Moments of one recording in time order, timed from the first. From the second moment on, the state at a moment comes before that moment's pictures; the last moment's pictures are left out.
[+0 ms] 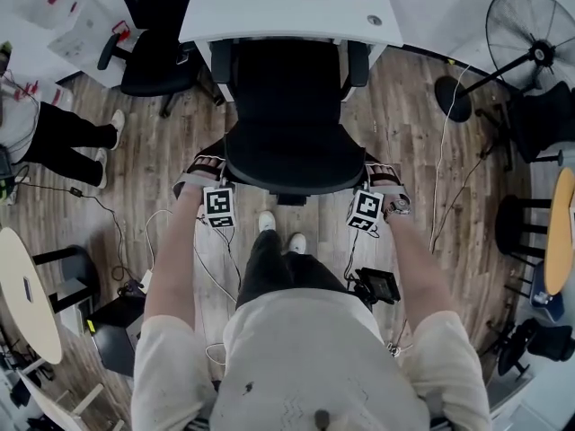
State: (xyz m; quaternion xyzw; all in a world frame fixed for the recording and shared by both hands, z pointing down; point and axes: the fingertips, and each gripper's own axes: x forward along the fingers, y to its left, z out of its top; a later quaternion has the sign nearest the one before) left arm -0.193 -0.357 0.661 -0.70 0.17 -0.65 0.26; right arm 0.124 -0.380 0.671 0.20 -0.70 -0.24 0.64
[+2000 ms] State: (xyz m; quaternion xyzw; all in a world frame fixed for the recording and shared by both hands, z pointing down) left arm -0.231 -0.505 0.667 -0.70 0.16 -0.63 0.28; right arm 0.087 -0.521 0.678 0.21 -0.70 -0.23 0.65
